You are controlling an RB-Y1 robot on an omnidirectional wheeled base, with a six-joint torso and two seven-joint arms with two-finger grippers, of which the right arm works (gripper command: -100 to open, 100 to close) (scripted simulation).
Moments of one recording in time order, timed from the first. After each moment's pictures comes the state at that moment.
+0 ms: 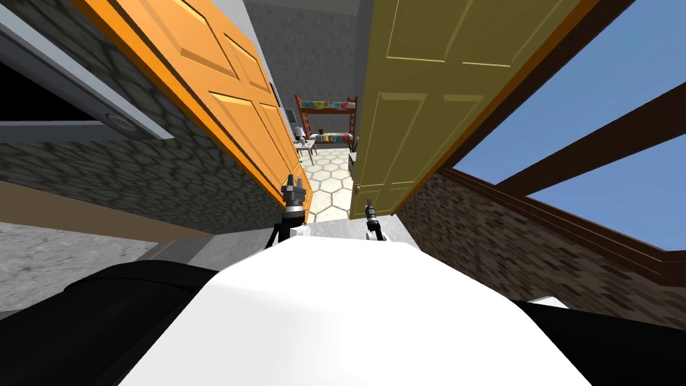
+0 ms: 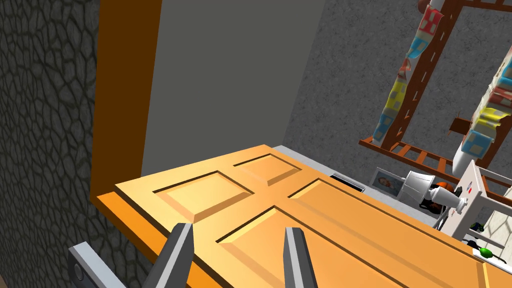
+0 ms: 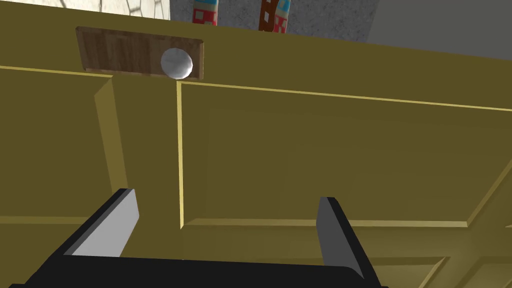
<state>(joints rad) -0.03 -0.03 0.09 -0.94 0.00 -0.73 0.05</state>
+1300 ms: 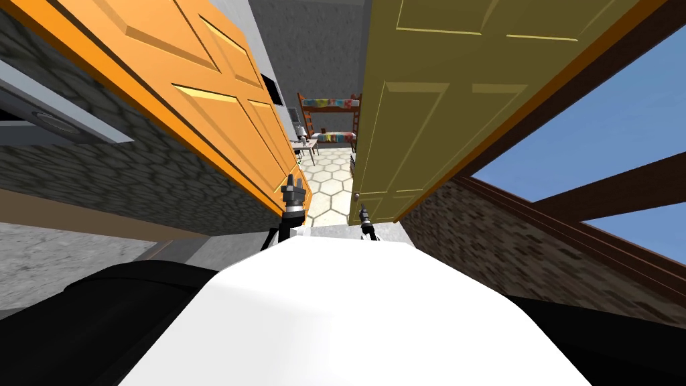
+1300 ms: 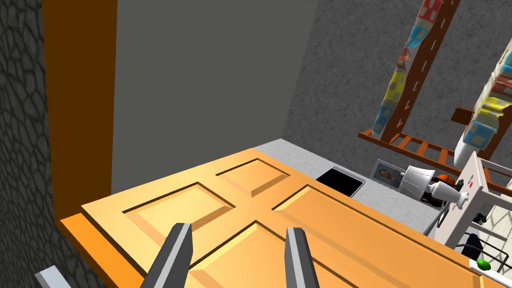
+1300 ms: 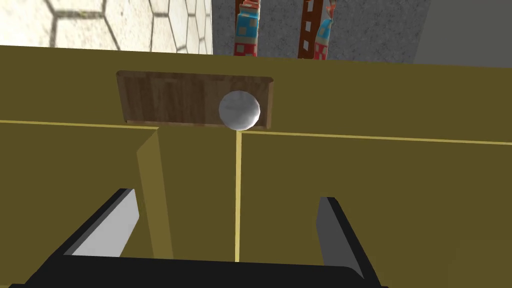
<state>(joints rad) -0.12 0.03 0.10 -0.68 -0.01 -0.78 0.03</state>
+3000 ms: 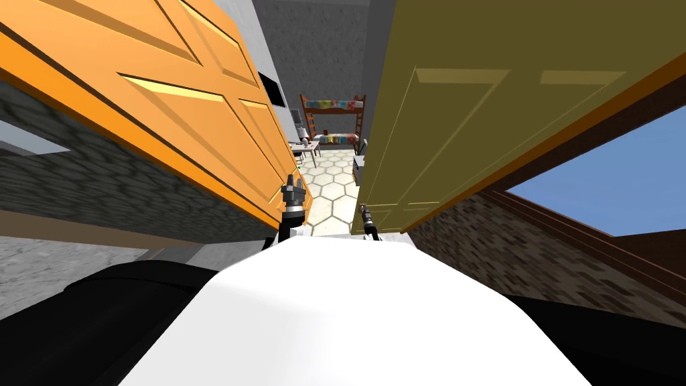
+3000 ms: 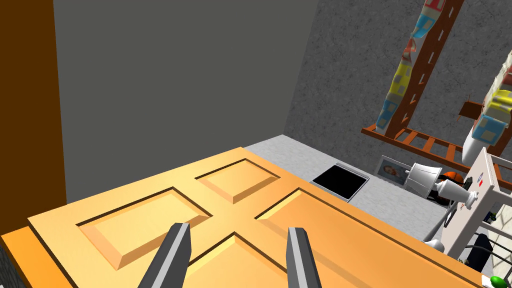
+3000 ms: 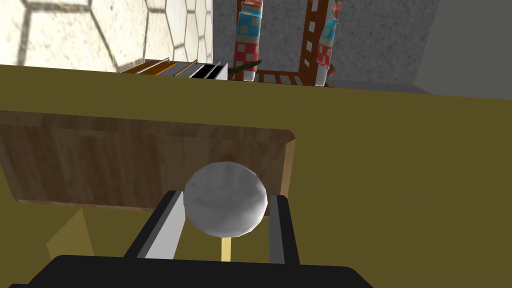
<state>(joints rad) -0.14 0.00 0.08 -0.63 -0.02 -0.79 0.03</state>
